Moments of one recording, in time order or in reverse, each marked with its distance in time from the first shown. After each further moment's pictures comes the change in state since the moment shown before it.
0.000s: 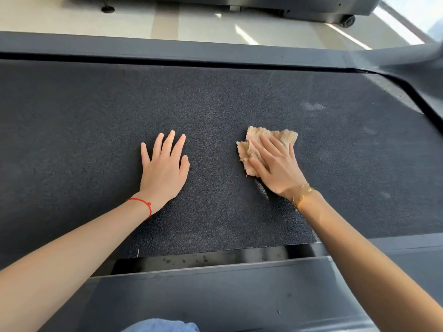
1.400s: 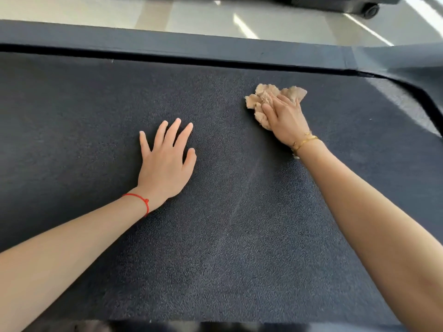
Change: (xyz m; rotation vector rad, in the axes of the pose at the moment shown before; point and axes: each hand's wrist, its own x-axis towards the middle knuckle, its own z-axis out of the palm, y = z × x) left_hand 0.092 0.143 0.046 -0.014 0.033 -0.045; right_hand 0.163 0.186 -0.021 0.182 0.118 -0.034
